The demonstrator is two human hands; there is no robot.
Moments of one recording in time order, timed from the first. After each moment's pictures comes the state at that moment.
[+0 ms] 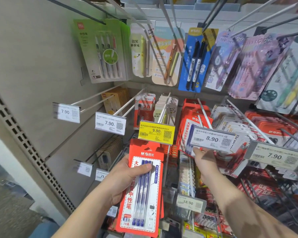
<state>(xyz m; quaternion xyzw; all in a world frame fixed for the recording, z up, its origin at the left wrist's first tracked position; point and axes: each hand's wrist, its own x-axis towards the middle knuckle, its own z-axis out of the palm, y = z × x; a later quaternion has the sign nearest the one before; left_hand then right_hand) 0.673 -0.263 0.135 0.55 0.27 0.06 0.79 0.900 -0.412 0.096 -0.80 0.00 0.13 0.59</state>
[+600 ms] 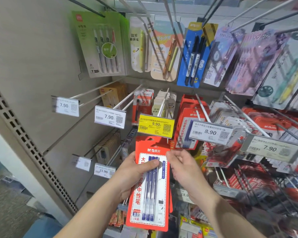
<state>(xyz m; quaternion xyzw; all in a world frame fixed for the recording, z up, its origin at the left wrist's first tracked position) 0.686 -0.279 0.119 0.53 0.26 0.08 0.81 0.792 -0.425 0.129 -0.76 -0.19 0.23 0.58</state>
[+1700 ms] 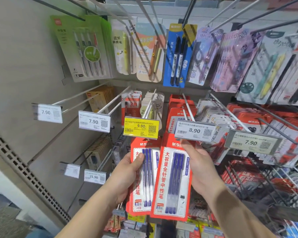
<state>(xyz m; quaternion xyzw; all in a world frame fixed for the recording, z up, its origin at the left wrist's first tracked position) 0.700 -0.294 0.124 0.52 0.27 0.09 0.81 0.820 -0.453 0.150 -0.58 -0.08 0.25 0.78</state>
